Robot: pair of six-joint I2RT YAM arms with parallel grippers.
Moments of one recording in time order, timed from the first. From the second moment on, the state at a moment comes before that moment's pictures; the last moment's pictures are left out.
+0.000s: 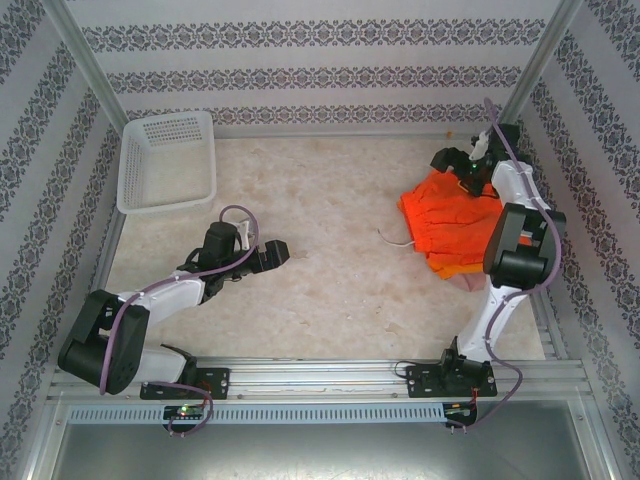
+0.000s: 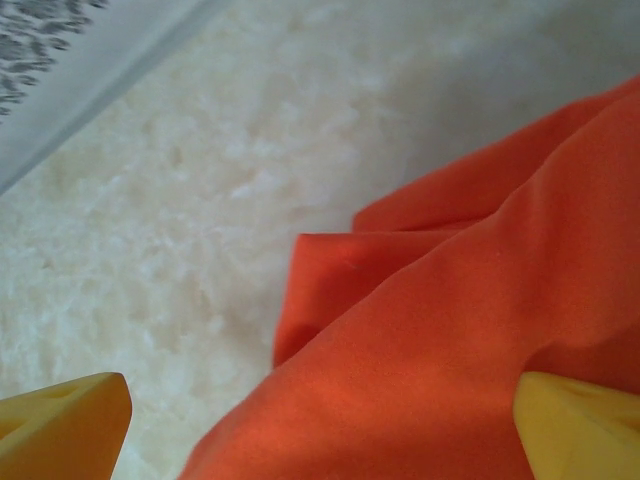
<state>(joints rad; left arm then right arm) -0.33 1.34 0.51 0.17 0.42 -0.67 -0.28 2.02 1.64 -0.61 -0.51 0.33</state>
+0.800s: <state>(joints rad) -0.33 1.34 0.51 0.17 0.42 -0.66 -0.16 1.43 1.22 -0.19 -0.63 0.61</state>
